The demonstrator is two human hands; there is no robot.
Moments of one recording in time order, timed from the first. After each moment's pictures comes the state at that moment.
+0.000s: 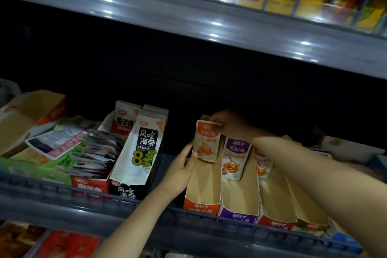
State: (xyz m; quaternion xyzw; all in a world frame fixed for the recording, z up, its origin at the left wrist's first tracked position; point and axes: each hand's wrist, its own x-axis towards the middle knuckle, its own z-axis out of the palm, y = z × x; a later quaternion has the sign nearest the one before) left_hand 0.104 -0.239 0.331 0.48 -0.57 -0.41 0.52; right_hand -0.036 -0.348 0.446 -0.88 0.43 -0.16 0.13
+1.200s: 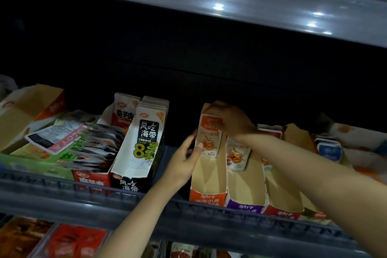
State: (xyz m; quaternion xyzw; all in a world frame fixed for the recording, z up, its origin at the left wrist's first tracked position) left_hand 0.104 -0.246 0.321 0.49 -0.56 -0.40 0.53; right_hand -0.037 -0.340 0.424 -0.90 0.40 -0.17 -0.03
